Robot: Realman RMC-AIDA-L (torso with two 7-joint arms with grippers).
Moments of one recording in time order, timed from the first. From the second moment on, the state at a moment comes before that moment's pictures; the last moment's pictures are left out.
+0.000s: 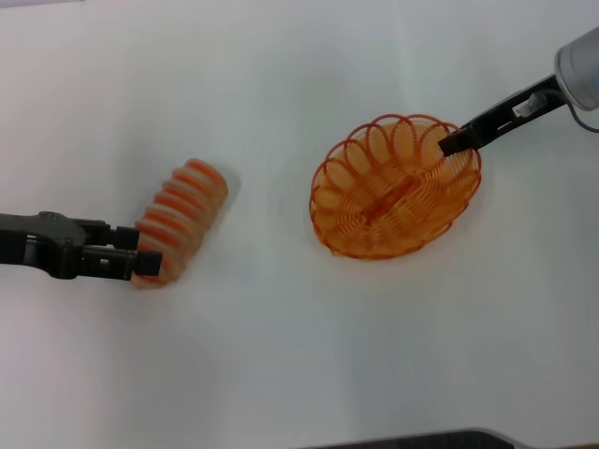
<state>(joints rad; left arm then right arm) -0.57 -2.02 0.58 0.76 2.38 1.84 -1.85 0.77 1.99 -0.86 -0.69 -2.57 -1.33 2.20</state>
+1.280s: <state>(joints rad) -0.60 -2.01 0.58 0.76 2.38 1.82 -1.85 0.61 2.00 -0.54 -0.58 -2.33 -1.31 2.24</state>
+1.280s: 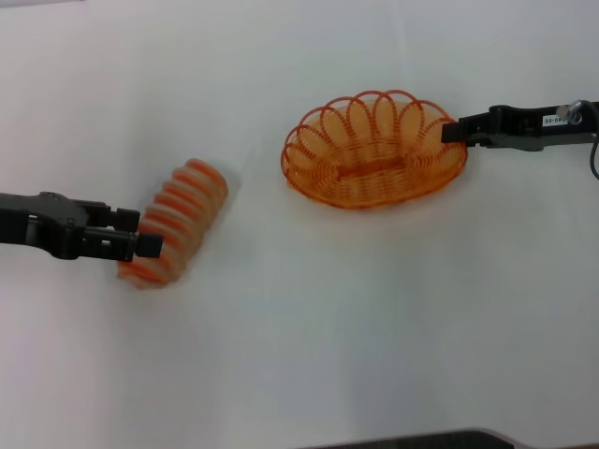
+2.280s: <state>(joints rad) -0.60 -2.02 0.58 0.74 2.37 1.79 -1.92 0.49 1.95 -0.57 -0.82 -2.16 -1.82 1.52</state>
